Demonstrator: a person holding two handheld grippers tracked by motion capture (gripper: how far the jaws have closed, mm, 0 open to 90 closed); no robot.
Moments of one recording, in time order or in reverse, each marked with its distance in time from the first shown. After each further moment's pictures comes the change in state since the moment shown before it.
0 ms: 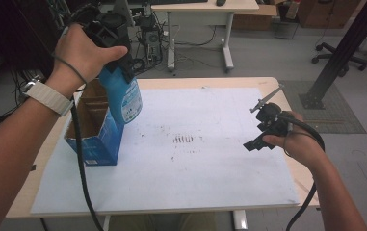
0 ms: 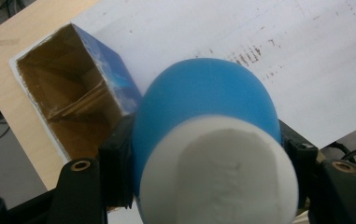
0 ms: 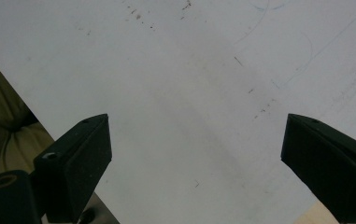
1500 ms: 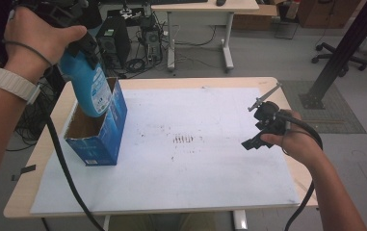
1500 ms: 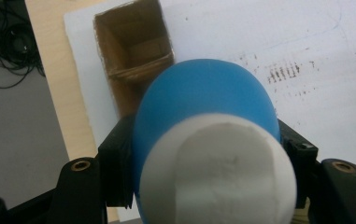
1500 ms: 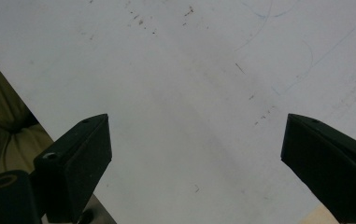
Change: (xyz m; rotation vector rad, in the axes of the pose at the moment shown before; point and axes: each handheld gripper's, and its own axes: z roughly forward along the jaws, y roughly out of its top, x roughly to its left) left arm 0.059 -0.022 -0.031 0.012 0.067 -0.248; right arm 0.002 0.006 0.000 -0.005 0.002 -0.012
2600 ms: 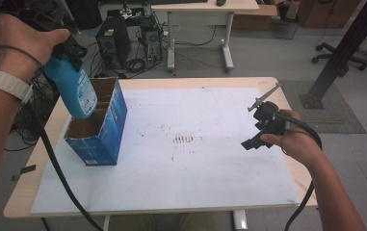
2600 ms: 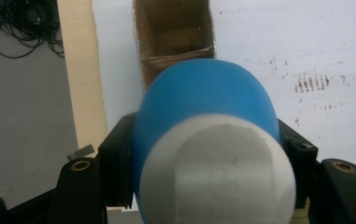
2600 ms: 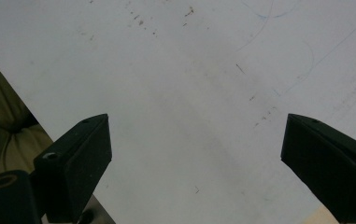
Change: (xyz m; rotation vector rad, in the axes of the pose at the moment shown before) left arm 0.038 -0.004 0.016 0.025 0.037 -0.126; right arm -0.001 0.001 0.001 -0.002 0.001 -0.004
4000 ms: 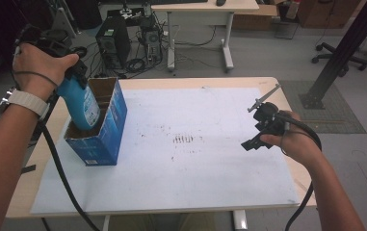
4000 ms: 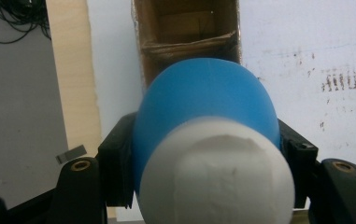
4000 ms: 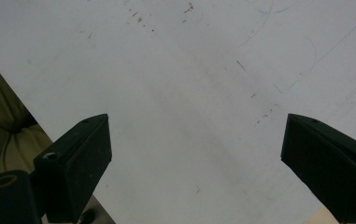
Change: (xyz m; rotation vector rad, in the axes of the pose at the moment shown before) left arm 0.010 -0.002 0.067 0.045 -0.002 -0.026; right arm -0.001 -0.003 0.004 0.006 0.004 0.015
